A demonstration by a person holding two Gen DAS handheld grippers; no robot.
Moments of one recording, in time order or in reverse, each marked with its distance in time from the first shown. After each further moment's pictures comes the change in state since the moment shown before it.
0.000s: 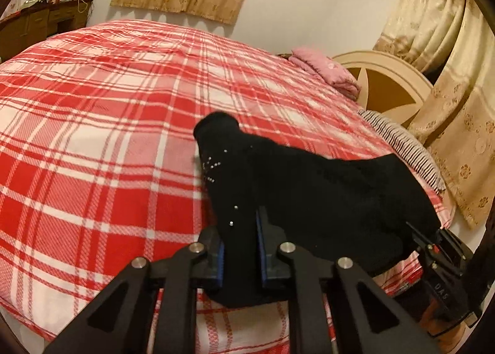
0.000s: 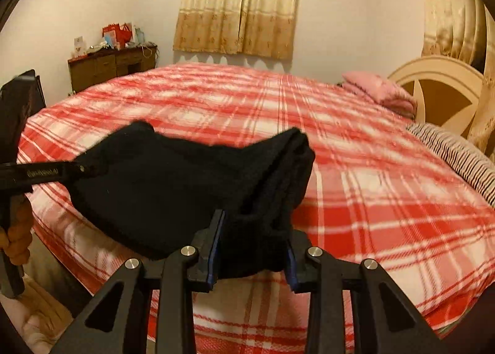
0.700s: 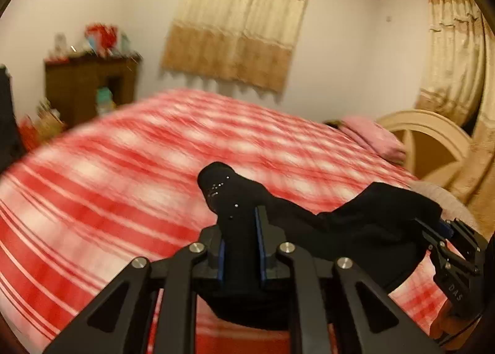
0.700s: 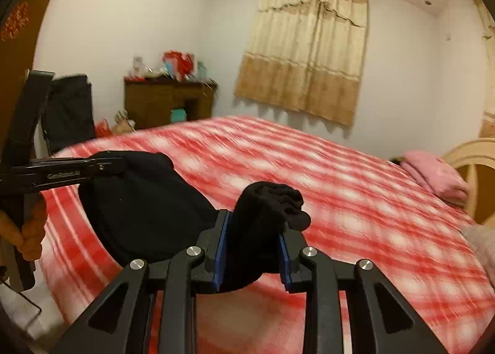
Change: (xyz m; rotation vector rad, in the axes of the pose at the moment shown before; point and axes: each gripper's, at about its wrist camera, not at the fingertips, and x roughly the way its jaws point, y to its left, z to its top) left arm -0.092 0.112 0.144 0.018 -0.313 0.264; right arm 0.076 0.144 0.182 -0.171 -0.239 0.263
